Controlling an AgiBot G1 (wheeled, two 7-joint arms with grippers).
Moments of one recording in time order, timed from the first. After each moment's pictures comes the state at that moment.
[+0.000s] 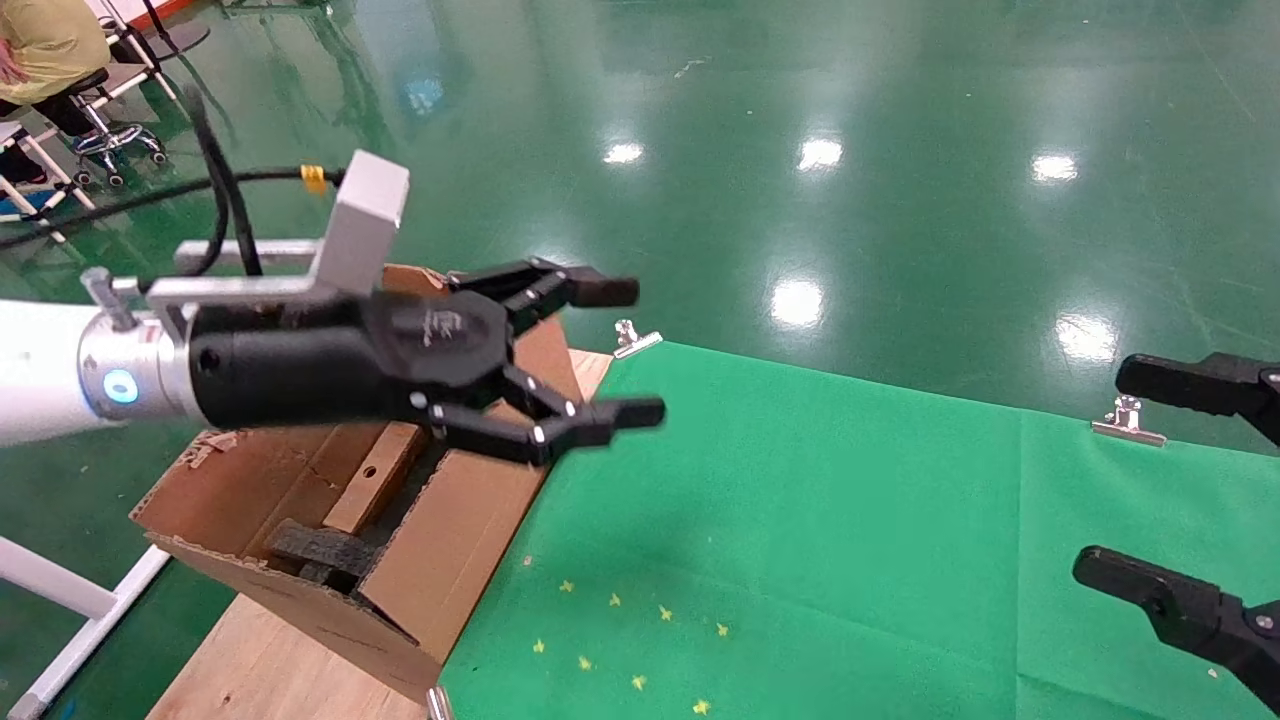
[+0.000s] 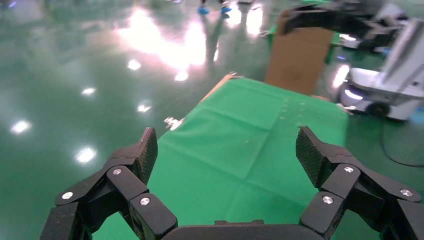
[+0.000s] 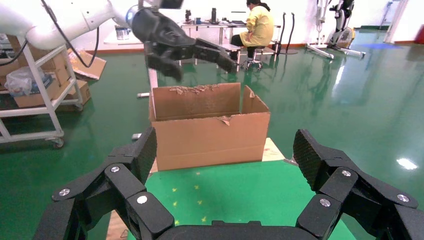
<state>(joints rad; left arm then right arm) -1.23 0.60 0.31 -1.07 0.88 1.50 -0.31 1.06 -0.56 -0.35 1.21 -0.64 -1.41 0.13</state>
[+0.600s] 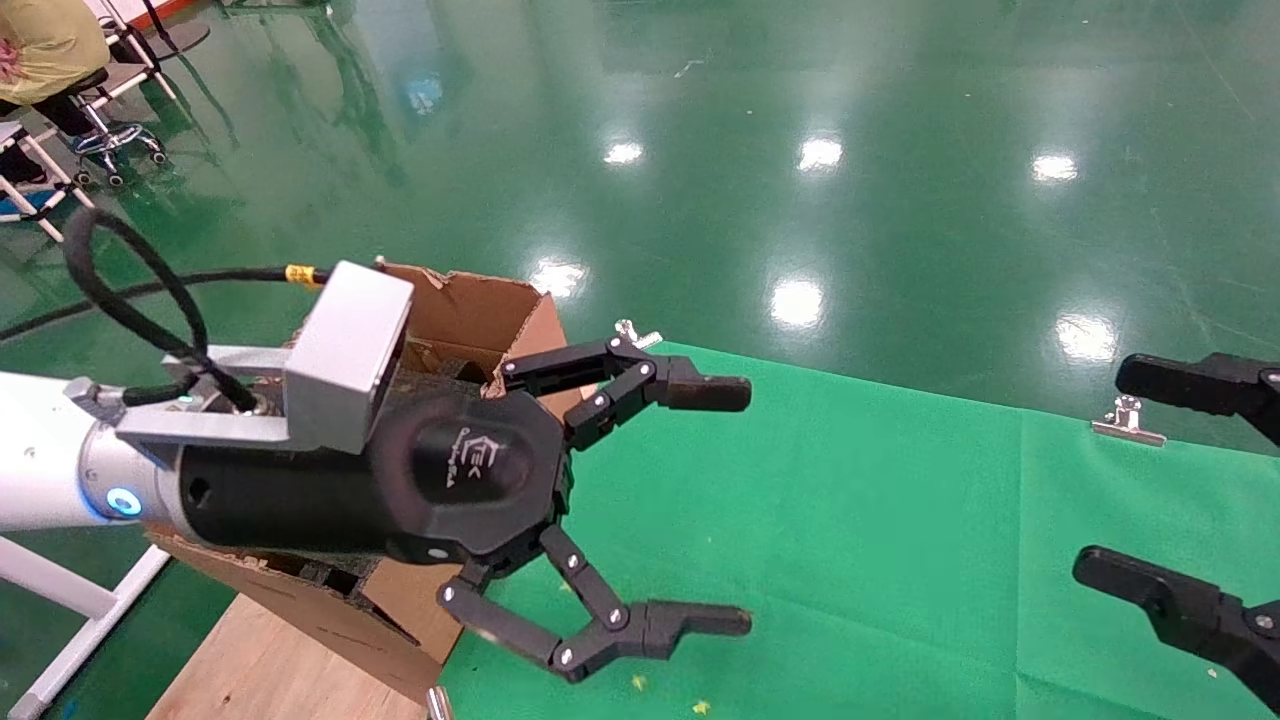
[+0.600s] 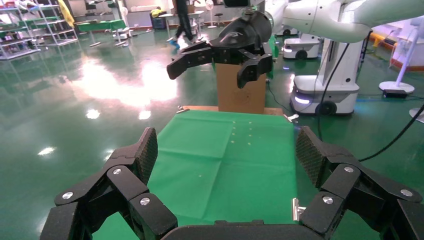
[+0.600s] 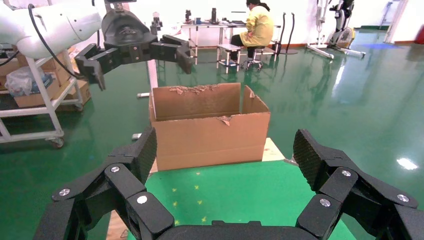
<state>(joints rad) -1.06 0.61 0.28 -1.30 0.72 1.49 -0.18 1.06 -0.56 -0.35 1.21 -0.64 -1.41 0.13</state>
